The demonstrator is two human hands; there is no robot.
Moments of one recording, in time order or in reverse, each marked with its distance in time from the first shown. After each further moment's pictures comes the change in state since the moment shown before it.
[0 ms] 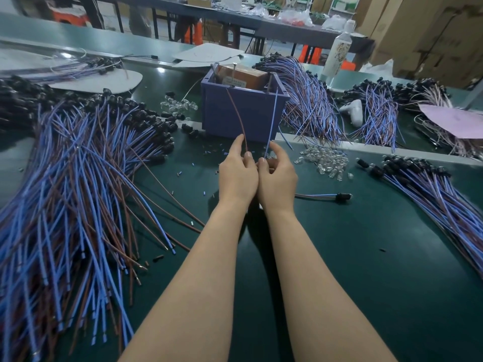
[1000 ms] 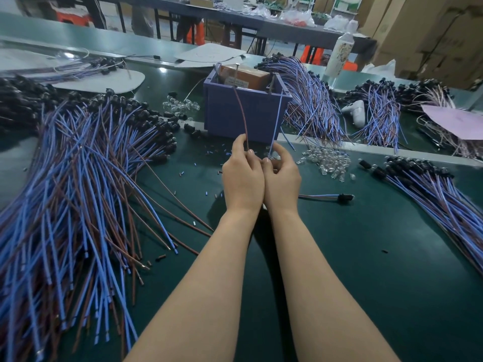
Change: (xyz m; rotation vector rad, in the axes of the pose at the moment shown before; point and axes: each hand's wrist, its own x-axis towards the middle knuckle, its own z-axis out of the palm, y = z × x) left_hand -0.007 -0.001 0.009 -0.016 0.228 0.185; right_hand 0.000 -0.003 -0.001 0.036 0.004 0.059
